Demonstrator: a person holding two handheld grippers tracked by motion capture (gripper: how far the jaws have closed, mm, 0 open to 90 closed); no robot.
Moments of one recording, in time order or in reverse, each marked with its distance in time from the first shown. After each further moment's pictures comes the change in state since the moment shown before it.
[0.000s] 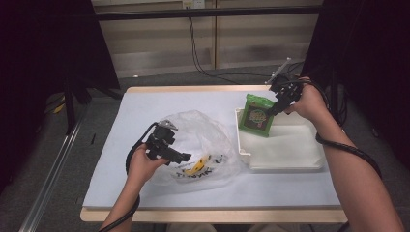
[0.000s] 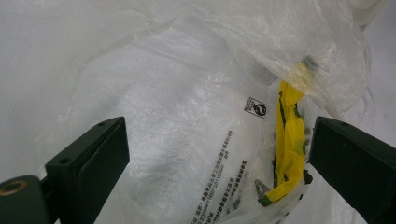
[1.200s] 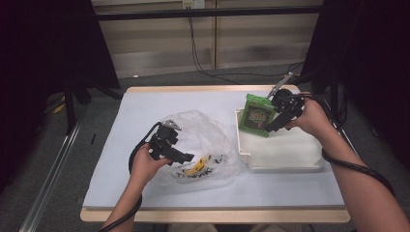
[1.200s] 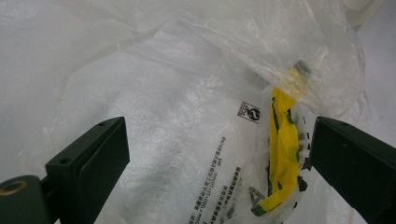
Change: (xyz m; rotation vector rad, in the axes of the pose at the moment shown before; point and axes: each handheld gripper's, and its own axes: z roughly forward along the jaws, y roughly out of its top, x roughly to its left) left arm -0.004 0.005 0.005 0.002 -0.013 0.009; right arm 0.034 -0.024 0.002 -0.024 0.094 -0.003
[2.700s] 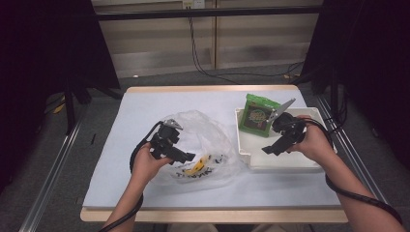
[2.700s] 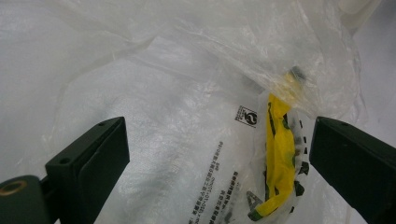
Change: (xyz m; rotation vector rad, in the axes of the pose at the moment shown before) left arm -0.001 0.005 -0.002 0.038 0.000 0.052; right arm 0.043 -0.042 0.019 -0.064 0.049 -0.054
